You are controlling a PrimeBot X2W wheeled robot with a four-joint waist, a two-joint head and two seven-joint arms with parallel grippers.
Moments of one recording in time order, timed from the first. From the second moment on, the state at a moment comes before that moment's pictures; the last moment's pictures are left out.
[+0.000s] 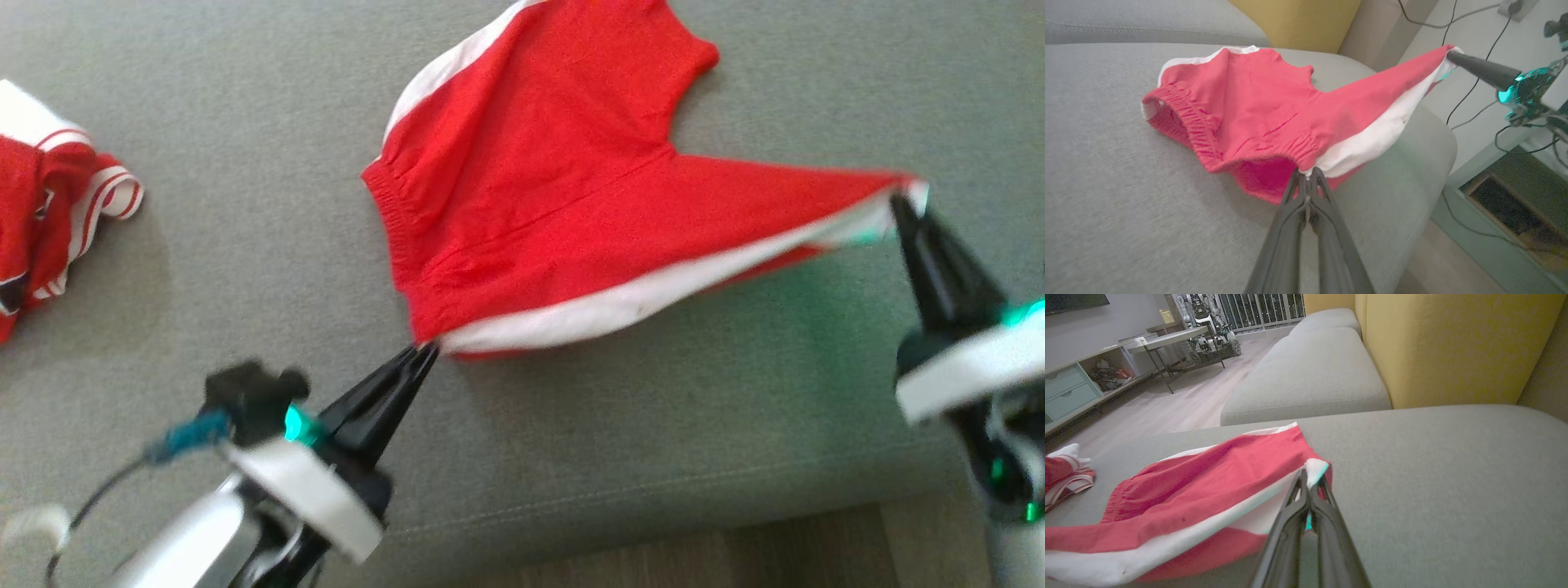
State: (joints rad) left arm -0.22 0.53 -0.72 -0.06 -0.70 -0.12 -0.17; right arm -0.12 -0.21 -0.07 -0.20 0.44 0.13 0.18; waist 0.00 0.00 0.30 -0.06
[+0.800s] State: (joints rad) left arm -0.64 0.21 -0.56 0.21 -1.20 -0.09 -0.02; right arm -0.97 -0.33 0.16 0.46 0.26 0.13 0.22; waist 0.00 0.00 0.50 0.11
